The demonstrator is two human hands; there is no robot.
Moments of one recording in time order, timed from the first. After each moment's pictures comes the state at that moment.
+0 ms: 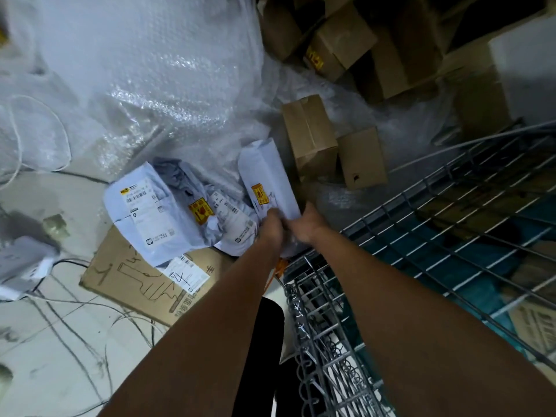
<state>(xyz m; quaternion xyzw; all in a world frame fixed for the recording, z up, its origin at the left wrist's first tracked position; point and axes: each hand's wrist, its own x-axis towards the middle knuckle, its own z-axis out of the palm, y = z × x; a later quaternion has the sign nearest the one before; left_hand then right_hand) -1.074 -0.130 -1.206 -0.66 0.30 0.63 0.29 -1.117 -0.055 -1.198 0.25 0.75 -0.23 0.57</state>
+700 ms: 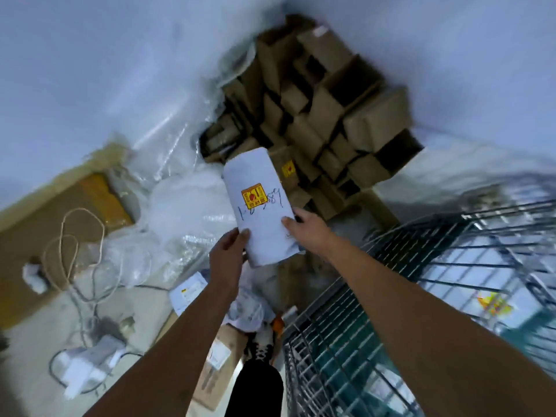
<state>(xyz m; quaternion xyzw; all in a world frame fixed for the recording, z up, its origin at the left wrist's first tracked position) -1.184 -0.241 -0.865 -0.47 0.55 0.69 0.06 -1.291 -0.073 -0.839 0.09 0.77 -0.46 0.43</state>
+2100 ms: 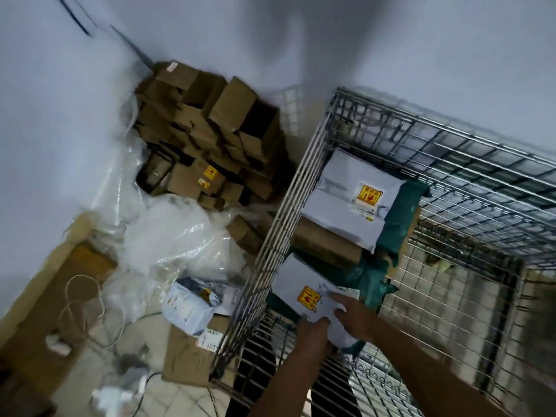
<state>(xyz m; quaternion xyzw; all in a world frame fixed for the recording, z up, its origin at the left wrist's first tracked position) -0.947 0.098 -0.784 -0.43 0.57 0.56 0.42 -0.944 0.236 -0.864 0.16 0.78 -0.43 0.44</state>
